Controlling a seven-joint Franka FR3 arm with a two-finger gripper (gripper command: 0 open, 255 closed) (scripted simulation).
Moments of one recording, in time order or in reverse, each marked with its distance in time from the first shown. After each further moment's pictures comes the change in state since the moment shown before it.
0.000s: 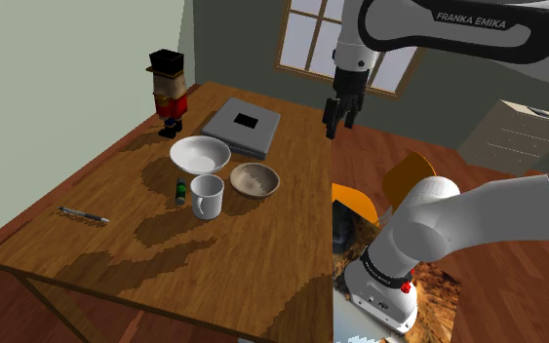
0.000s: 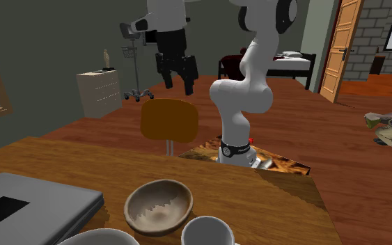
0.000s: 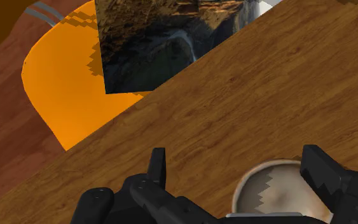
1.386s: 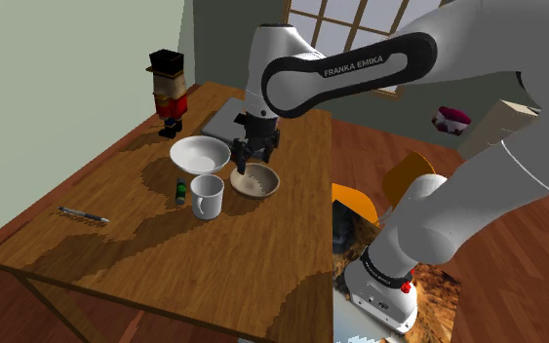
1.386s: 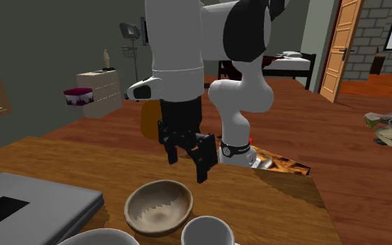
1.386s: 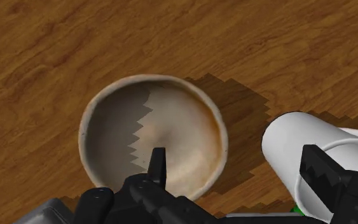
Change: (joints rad) arm 0.129 0.423 0.217 -0.013 0.183 0.583 0.247
